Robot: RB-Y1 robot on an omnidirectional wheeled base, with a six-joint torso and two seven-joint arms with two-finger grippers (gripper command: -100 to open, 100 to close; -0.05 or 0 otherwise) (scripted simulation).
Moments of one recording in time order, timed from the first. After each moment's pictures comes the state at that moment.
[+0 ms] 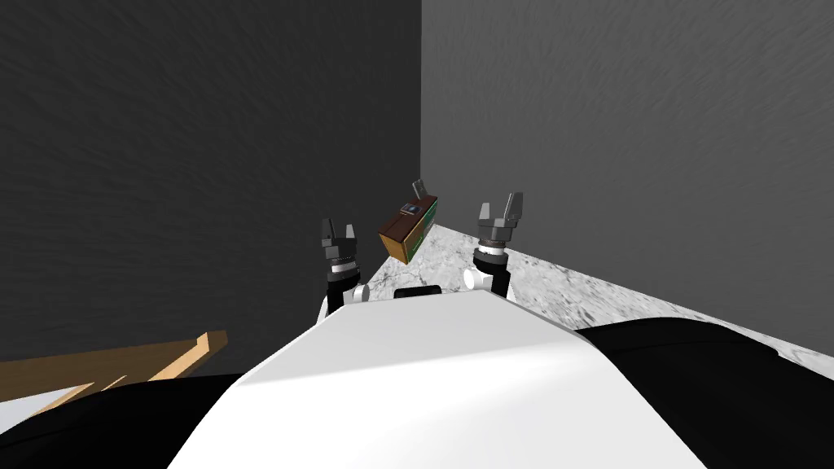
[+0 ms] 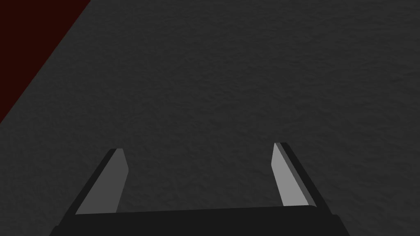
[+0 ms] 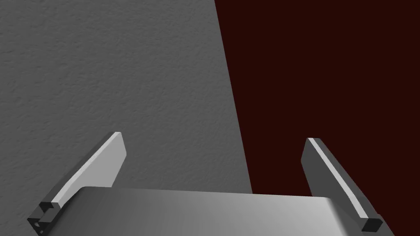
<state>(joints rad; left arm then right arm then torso) 0.52 0.03 -0.05 -2.20 -0.02 -0.53 0.06 0.48 0.01 0.04 -2.30 -0.02 -0.58 0.13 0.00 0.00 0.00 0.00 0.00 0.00</state>
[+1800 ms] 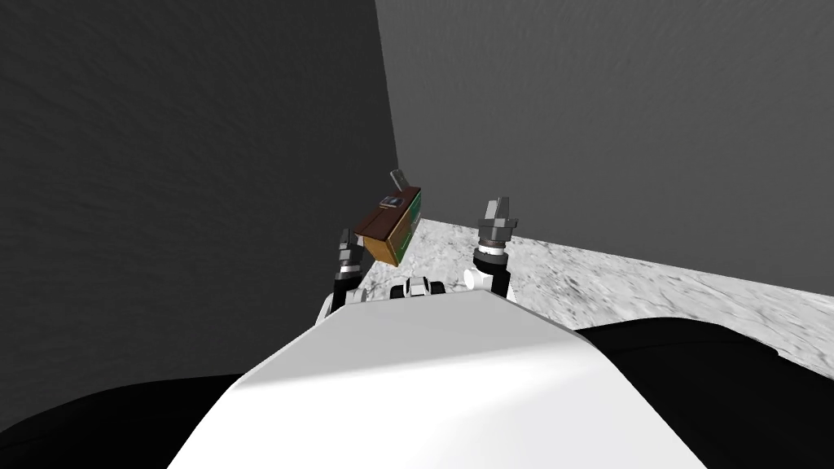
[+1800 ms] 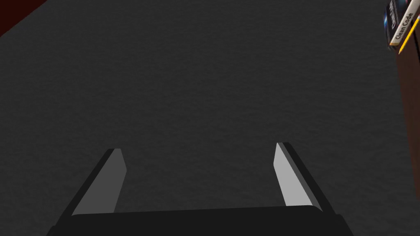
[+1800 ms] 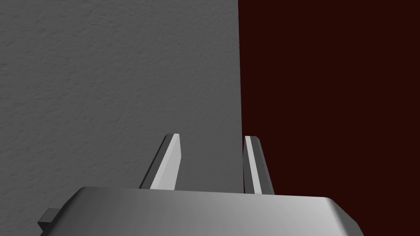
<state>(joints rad) 0.50 0.13 -0.03 -2.03 -0.04 -0.43 0.16 0.48 0.01 0.04 -2.30 -0.02 -0.58 0.13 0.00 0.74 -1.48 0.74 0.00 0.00</state>
